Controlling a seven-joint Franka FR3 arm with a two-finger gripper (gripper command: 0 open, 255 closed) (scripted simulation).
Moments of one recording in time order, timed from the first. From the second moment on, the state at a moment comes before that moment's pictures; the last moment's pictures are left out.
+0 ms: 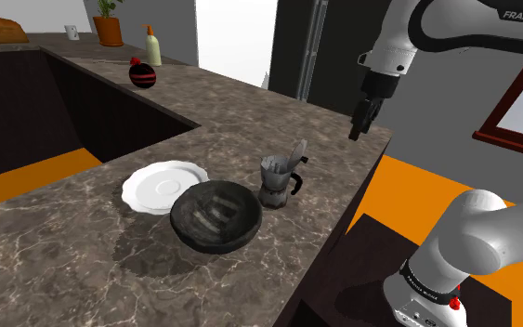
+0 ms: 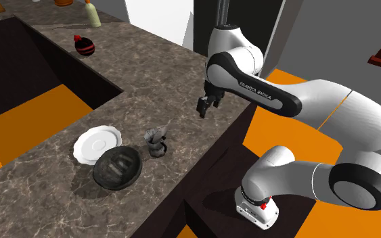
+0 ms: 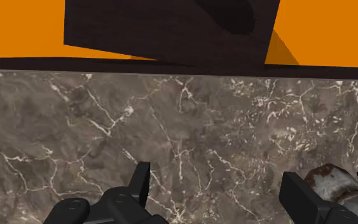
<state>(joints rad) -0.02 -0.76 -0.01 -2.33 0.11 1.56 -0.12</state>
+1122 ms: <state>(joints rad) 0.05 -0.46 0.24 -2.14 0.28 1.77 0.19</state>
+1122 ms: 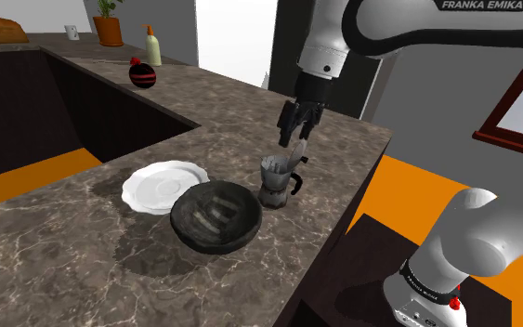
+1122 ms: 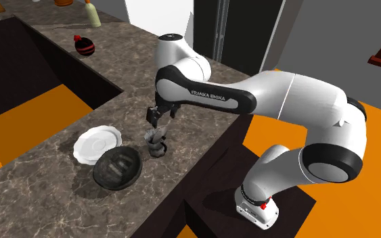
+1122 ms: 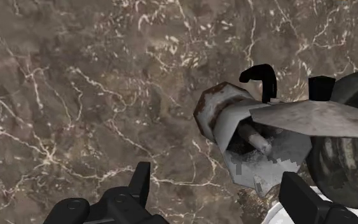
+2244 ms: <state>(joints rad) 0.08 -0.33 0.33 -2.13 0.29 1.93 0.28</state>
